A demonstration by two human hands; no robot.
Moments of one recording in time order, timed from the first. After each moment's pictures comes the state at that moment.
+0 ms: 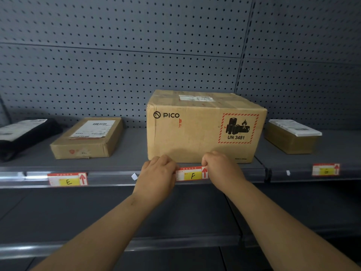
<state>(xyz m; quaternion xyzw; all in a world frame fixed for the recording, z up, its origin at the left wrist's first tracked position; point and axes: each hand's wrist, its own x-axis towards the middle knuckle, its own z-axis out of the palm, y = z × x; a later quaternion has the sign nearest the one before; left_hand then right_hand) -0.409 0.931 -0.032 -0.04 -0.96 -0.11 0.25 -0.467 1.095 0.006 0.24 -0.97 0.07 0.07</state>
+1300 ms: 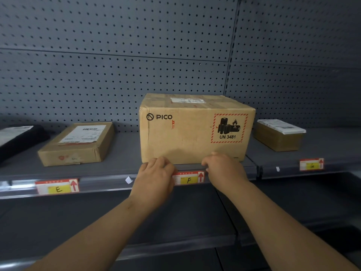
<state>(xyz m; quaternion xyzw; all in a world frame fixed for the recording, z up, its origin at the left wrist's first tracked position) -0.407 0.934 -0.034 -0.07 -0.95 -0.05 0.28 -0.461 1.106 0.003 0.20 -0.97 0.02 0.10</state>
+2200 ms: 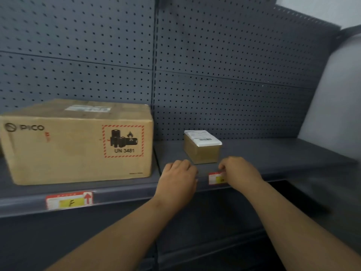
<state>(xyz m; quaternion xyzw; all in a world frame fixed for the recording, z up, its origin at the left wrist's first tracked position) -0.518 1.222 -0.010 -0.16 -0.94 -0.07 0.28 -0.552 1.384 0.038 0.04 -1.00 0.02 0.04</state>
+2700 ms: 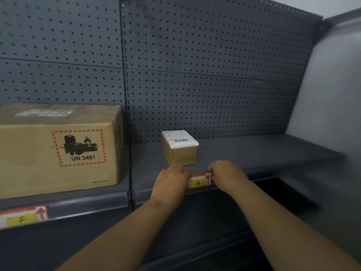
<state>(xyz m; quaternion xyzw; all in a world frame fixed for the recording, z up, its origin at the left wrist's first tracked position) -0.571 1.286 -0.021 -0.16 -0.97 -0.04 0.20 -0.598 1.436 0.018 0.03 -1.00 0.04 -0.02</state>
